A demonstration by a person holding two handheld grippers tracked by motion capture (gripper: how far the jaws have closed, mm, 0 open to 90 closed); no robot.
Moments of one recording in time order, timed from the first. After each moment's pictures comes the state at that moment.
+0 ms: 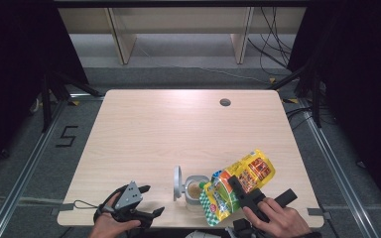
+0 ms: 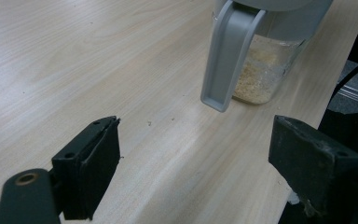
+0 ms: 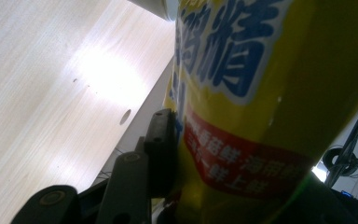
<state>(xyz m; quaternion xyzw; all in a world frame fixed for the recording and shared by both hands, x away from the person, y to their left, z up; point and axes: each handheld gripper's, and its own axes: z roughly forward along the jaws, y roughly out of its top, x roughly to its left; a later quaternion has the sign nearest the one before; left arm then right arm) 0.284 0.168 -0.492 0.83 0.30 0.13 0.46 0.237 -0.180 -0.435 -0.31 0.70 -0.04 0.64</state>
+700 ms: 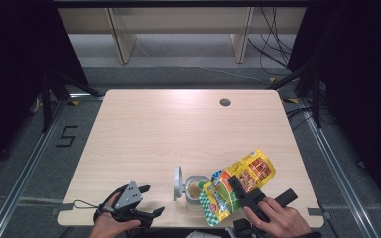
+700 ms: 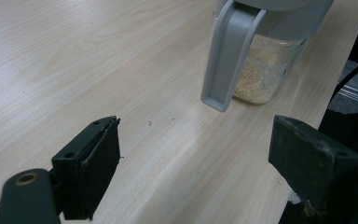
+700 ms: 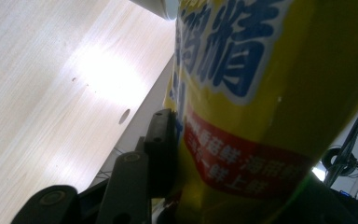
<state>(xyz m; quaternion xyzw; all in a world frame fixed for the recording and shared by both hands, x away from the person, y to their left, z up) 0.283 0.167 -0.493 0.83 0.30 0.14 0.46 0.237 -0.181 -0.434 -0.31 0.70 -0.04 0.64</state>
